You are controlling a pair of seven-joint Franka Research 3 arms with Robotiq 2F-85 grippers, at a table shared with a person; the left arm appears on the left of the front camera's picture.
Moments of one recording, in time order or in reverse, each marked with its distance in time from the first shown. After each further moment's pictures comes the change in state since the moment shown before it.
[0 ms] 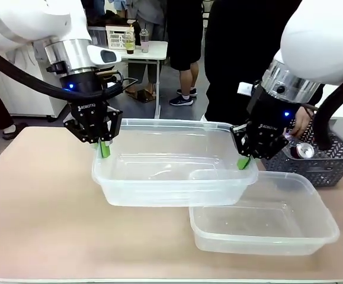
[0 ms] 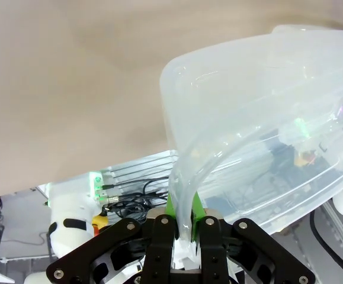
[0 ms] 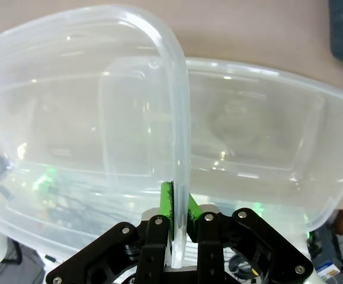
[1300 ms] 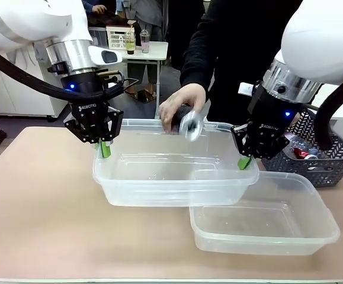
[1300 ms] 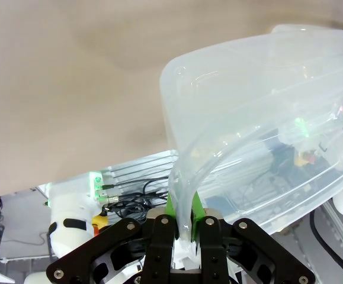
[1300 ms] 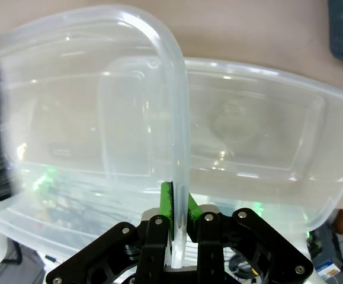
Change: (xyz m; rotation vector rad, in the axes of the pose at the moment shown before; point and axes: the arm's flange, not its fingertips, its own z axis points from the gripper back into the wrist) left arm 0.000 0.000 0.000 0.000 0.000 -0.001; right arm 0.000 -0.001 0.000 -0.001 0.001 -0.002
